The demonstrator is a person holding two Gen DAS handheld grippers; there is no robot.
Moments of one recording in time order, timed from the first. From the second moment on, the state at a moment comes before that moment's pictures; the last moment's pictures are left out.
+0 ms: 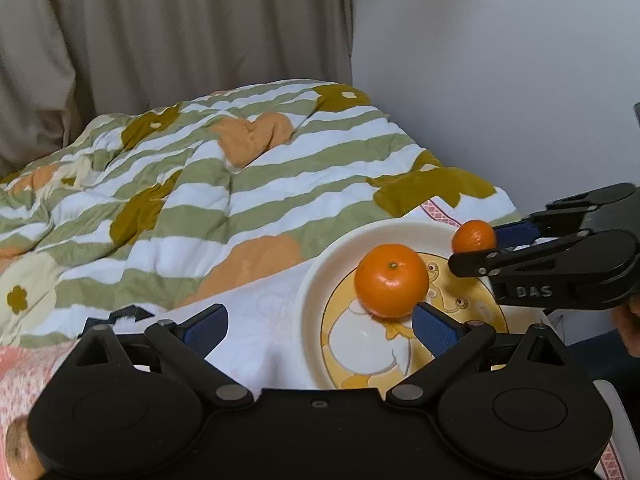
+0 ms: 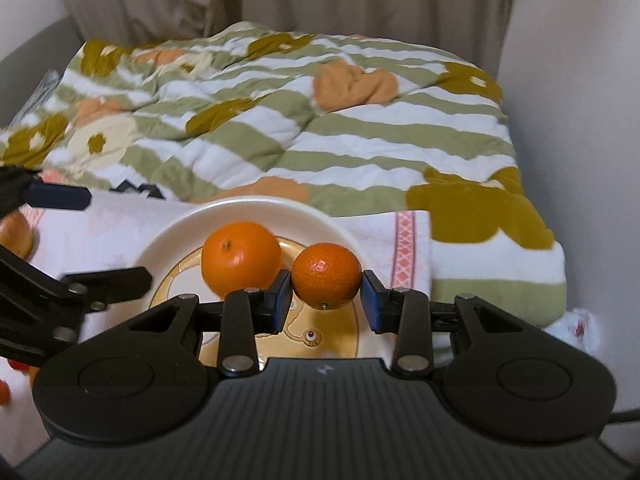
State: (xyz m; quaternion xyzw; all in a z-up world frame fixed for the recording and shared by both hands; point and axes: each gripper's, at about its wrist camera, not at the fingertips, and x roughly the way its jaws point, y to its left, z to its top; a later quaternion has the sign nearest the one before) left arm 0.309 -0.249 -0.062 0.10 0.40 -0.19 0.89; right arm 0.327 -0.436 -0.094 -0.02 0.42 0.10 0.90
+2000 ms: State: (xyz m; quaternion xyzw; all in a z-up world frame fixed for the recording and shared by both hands) left arm 0.044 -0.064 0.026 0.04 0.30 -0.01 0.95; right arm 0.060 -0.338 0.027 0.01 0.34 0.08 0.94
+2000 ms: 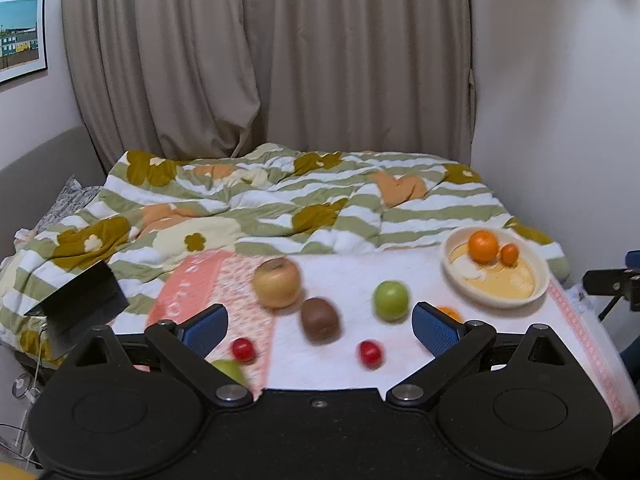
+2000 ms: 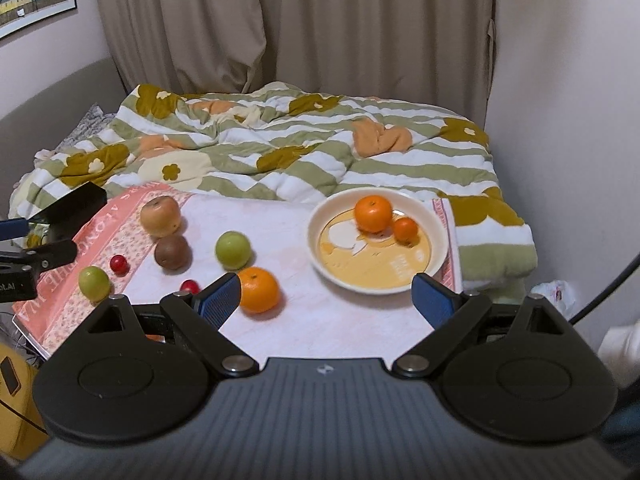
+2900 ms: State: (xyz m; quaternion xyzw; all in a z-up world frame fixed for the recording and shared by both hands) left arm 0.096 0.075 -0.090 0.05 0.37 -0.10 0.92; right arm 0.065 -0.159 -0.086 0.07 0.37 0.05 0.92
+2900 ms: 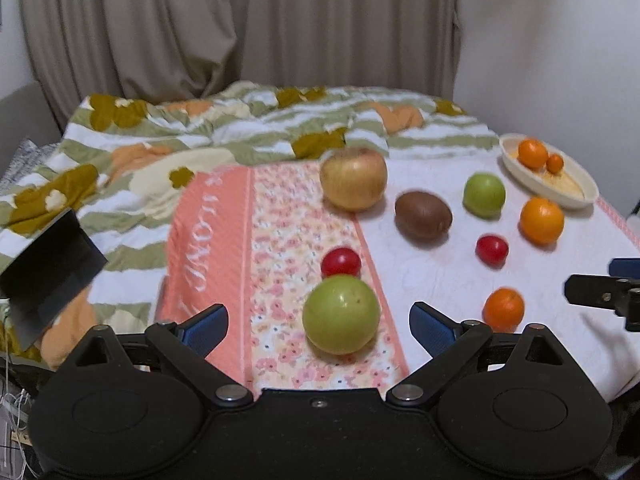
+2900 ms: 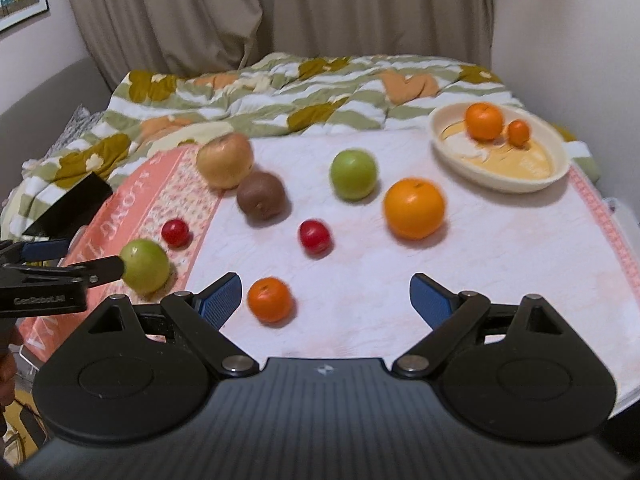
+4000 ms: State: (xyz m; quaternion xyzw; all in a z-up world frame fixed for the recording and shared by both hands) left arm 0.120 0.070 -0.115 0.06 0.41 -0.13 0.90; right arm 0.107 -0.111 -0.128 0.01 0.42 0.11 0.90
